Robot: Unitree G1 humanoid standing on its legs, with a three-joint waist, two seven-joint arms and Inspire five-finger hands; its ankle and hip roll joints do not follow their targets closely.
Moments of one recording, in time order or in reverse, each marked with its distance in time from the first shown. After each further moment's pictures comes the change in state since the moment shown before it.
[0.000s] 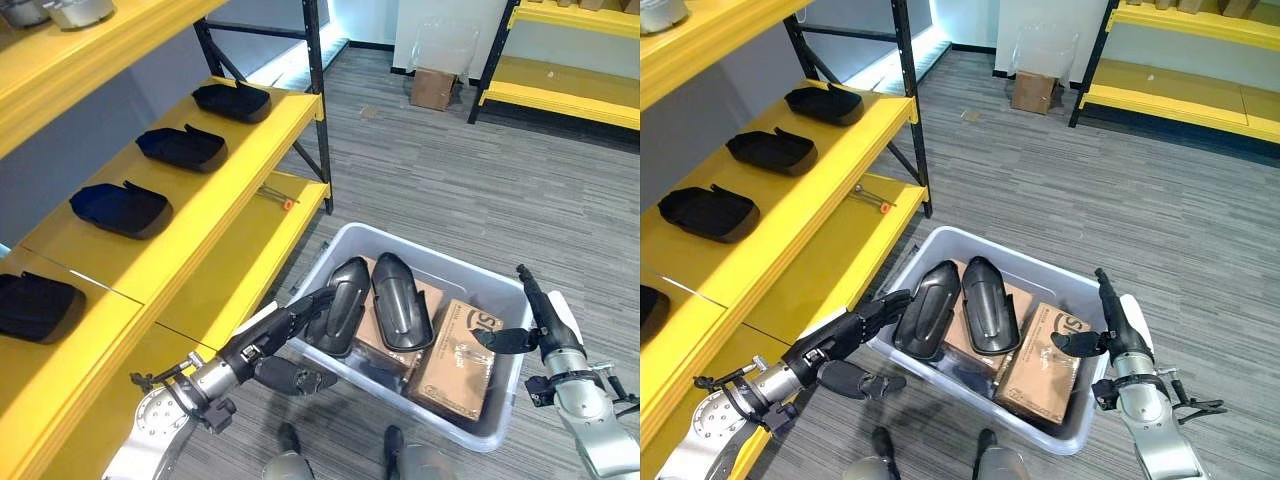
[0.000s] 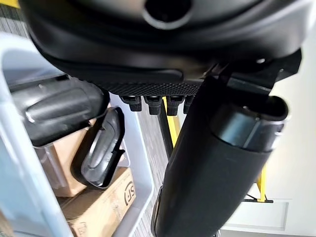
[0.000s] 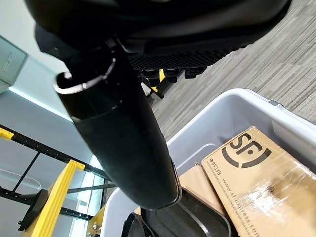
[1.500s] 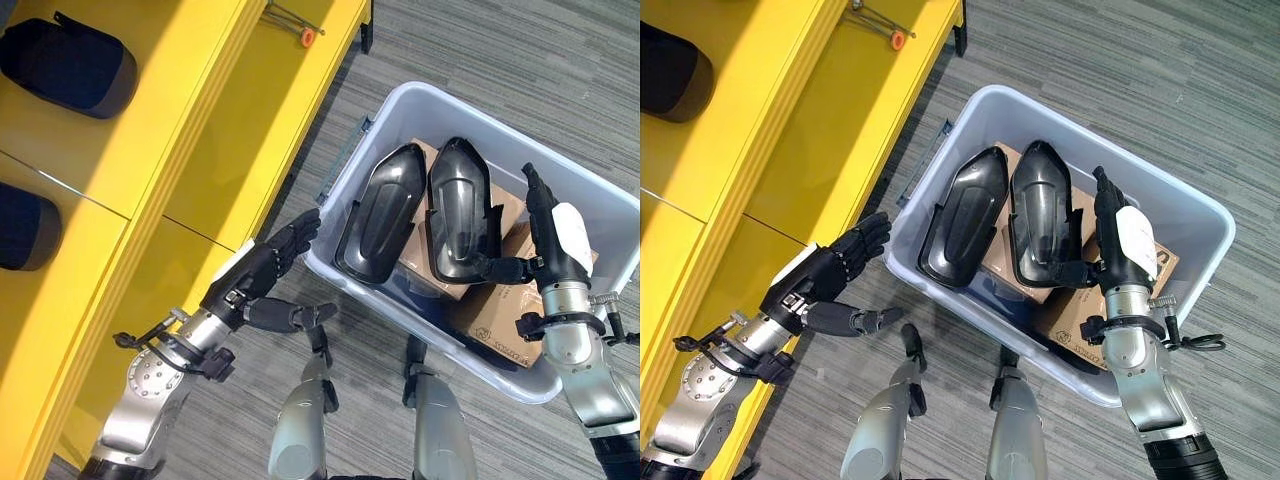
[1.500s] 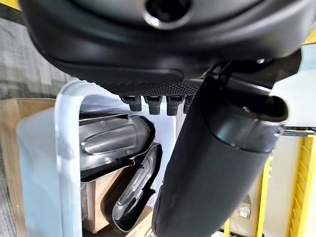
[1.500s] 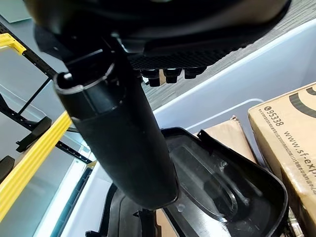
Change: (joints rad) left arm -0.157 0.026 0.033 -0.075 -0.120 0.004 0.181; right arm -0.289 -0.031 0.060 -0.085 -0.232 0.008 -0.108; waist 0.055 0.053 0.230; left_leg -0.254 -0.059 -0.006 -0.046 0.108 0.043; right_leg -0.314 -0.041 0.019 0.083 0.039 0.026
